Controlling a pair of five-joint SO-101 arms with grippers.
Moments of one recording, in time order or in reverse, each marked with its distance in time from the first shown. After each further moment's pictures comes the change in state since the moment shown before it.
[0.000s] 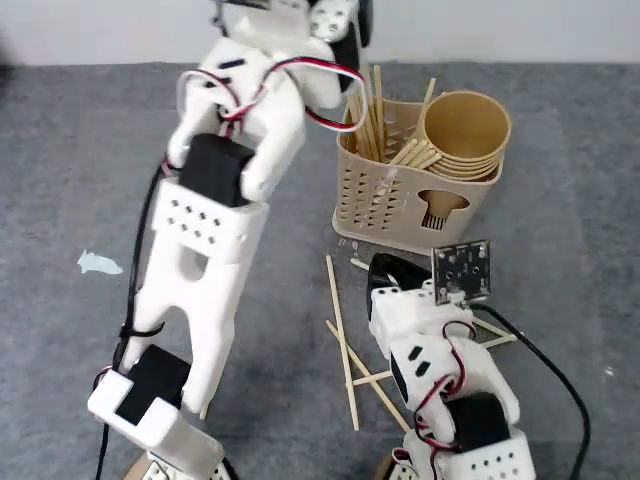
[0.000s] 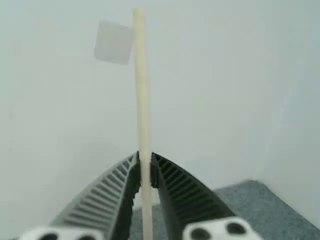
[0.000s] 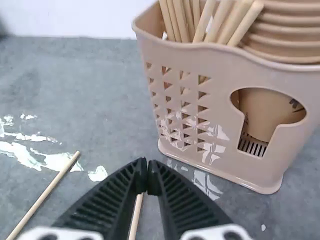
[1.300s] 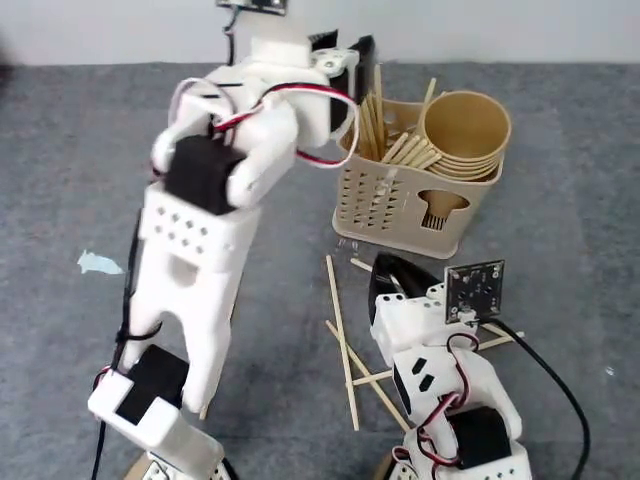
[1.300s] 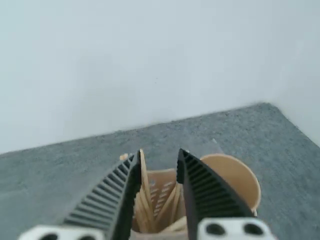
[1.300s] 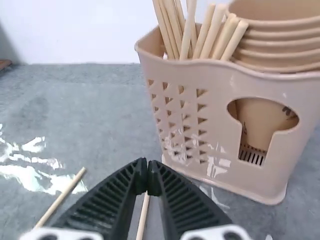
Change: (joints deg) left arm -0.1 0.0 -11.6 31.7 0.4; right arm 0.2 -8.7 3.4 1.5 -1.9
